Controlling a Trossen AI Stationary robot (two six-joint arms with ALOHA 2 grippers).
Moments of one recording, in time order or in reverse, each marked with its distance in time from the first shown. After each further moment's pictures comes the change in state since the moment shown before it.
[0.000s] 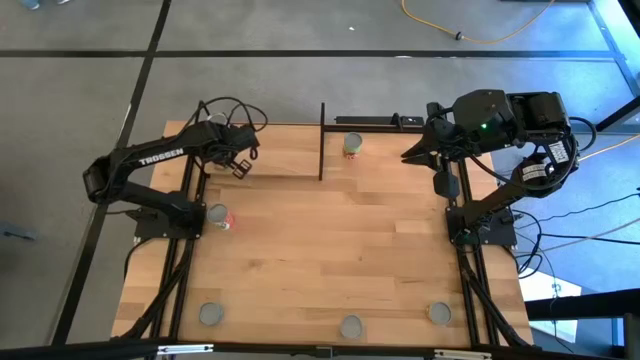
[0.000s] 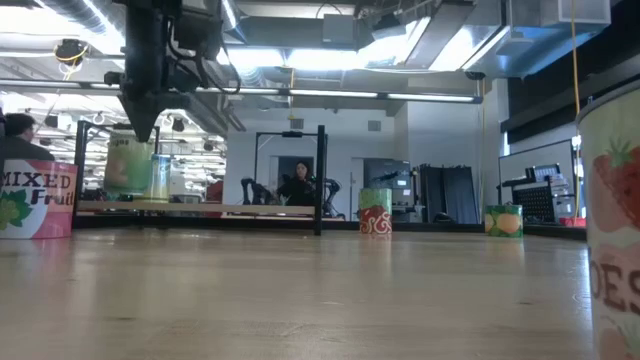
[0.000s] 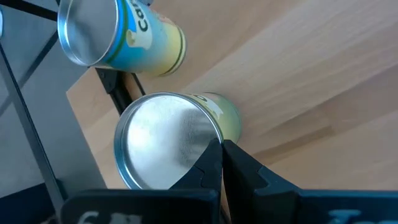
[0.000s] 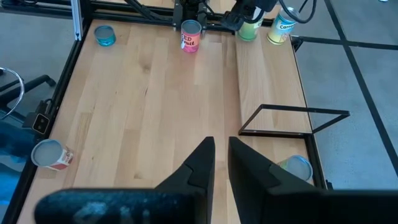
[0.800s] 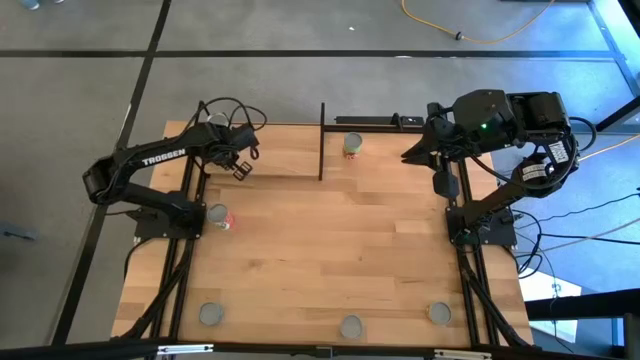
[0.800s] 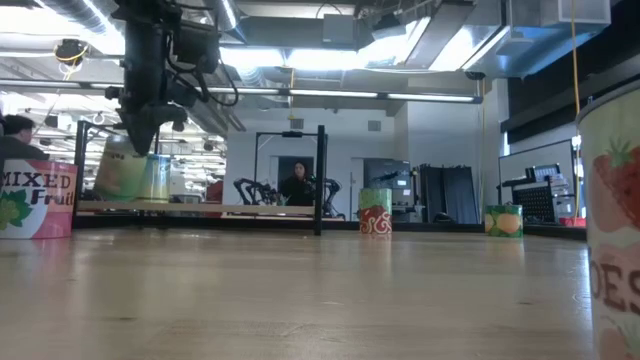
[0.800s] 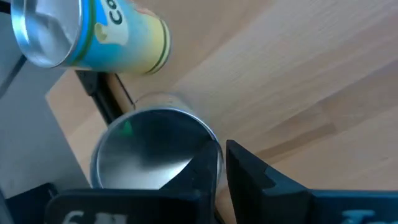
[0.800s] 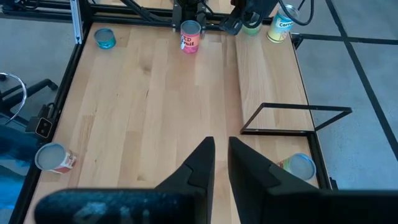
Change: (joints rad) left arm 0.043 0.002 -0.068 0.091 0.055 0.073; right arm 0.000 0.000 0.000 0.000 0.000 0.026
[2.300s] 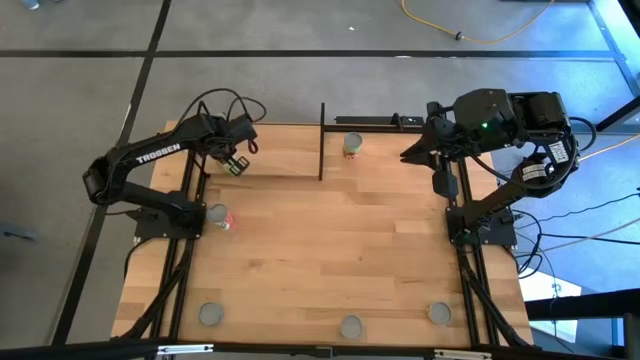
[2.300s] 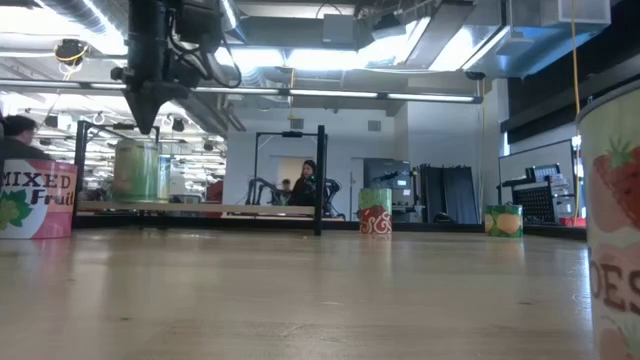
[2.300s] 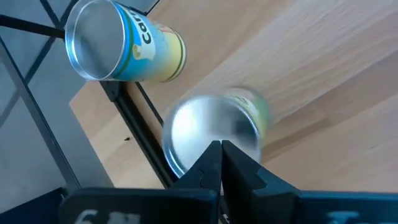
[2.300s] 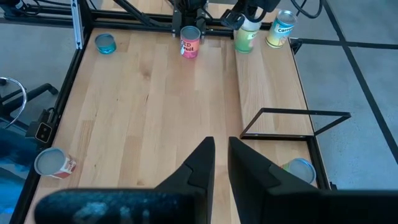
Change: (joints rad) left arm 0.000 -0.001 0.139 -0.125 -0.001 0.058; right arm 0.000 0.000 0.000 0.019 0.000 -0.001
